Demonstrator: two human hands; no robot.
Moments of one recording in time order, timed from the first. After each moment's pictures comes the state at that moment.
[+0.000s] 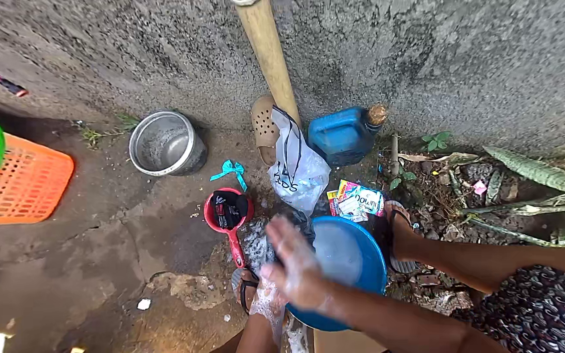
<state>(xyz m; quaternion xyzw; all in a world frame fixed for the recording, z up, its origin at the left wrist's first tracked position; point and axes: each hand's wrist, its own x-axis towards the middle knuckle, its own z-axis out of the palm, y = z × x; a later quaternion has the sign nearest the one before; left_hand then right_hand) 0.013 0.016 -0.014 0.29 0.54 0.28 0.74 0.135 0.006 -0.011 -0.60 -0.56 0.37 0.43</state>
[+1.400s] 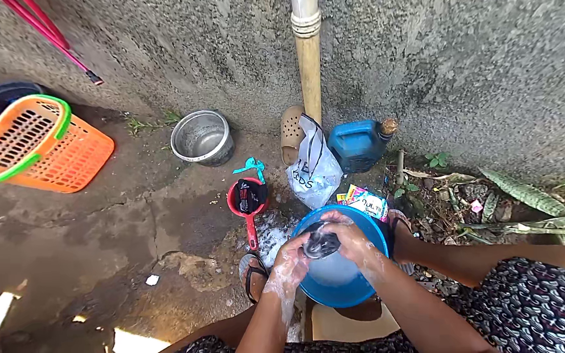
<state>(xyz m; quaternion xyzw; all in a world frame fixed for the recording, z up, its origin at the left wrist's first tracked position) 0.025 0.013 -0.002 0.12 0.48 0.34 0.80 0.174 -0.009 -0.019 -0.58 -0.14 0.61 0.52</state>
